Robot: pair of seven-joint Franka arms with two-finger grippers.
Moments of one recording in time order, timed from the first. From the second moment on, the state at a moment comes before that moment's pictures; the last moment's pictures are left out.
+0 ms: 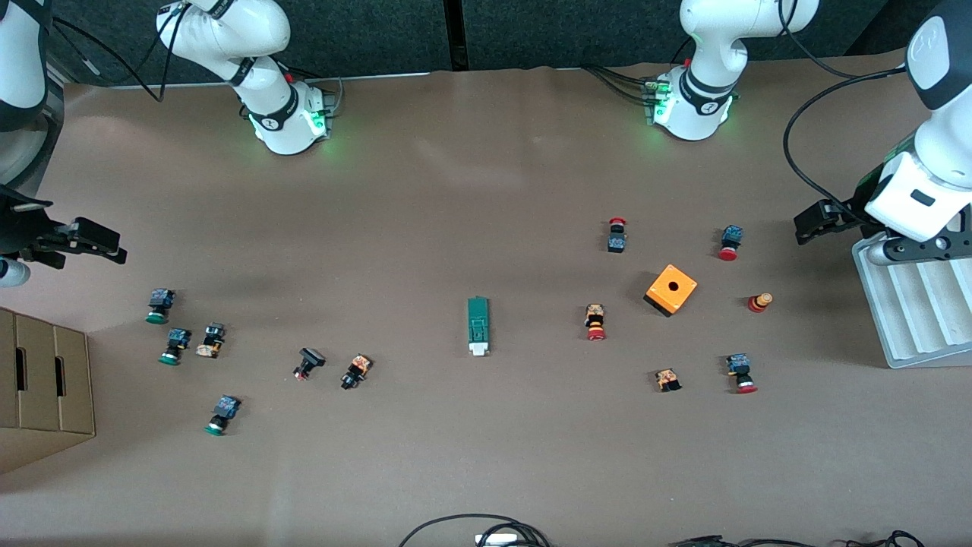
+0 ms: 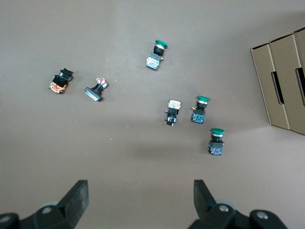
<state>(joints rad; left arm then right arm) -0.01 -0.03 -0.05 -1.74 0.03 1.65 -0.12 0.01 -0.01 -0.12 -1.68 0.01 1.67 -0.14</state>
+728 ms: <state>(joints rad) -0.01 -0.03 -0.06 -1.73 0.03 1.65 -0.13 0.01 -0.01 -0.12 -1.68 0.01 1.67 -0.14</state>
